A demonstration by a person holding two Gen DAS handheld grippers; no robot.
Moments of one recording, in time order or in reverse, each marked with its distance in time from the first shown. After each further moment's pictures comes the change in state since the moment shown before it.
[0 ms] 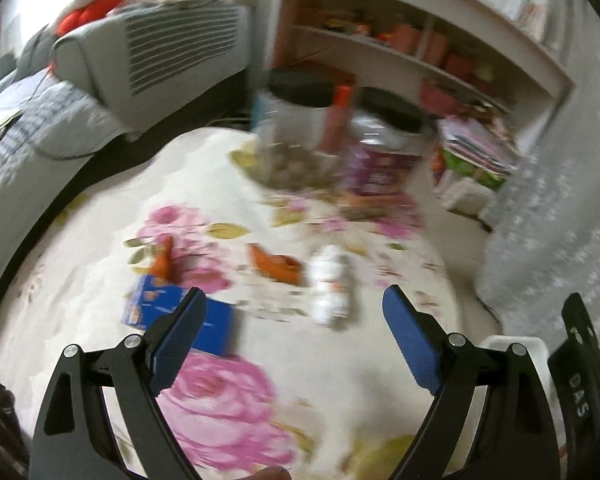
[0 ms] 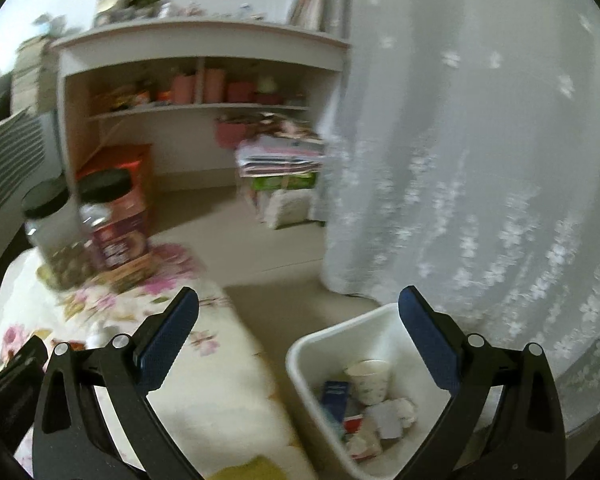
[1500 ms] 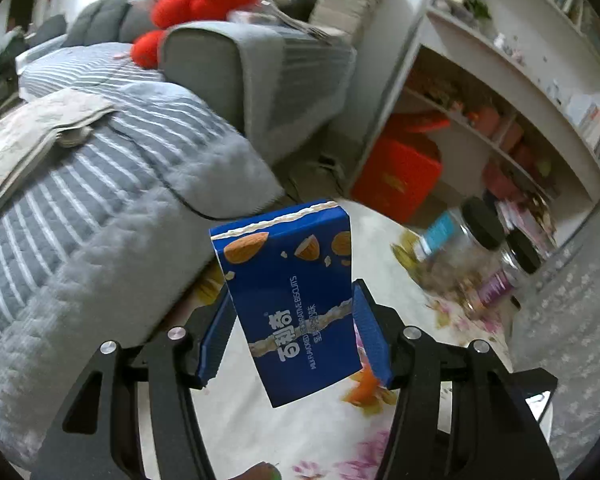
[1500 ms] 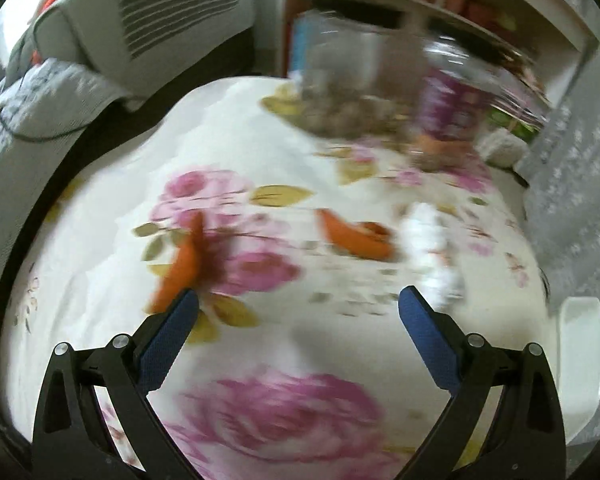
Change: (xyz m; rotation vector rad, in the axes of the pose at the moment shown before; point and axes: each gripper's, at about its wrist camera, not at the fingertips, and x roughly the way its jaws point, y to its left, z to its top) left arm -0.047 0.264 0.094 -0.185 -0.086 0.016; right arm -0.006 0.272 -0.070 -0.369 0.377 0.488
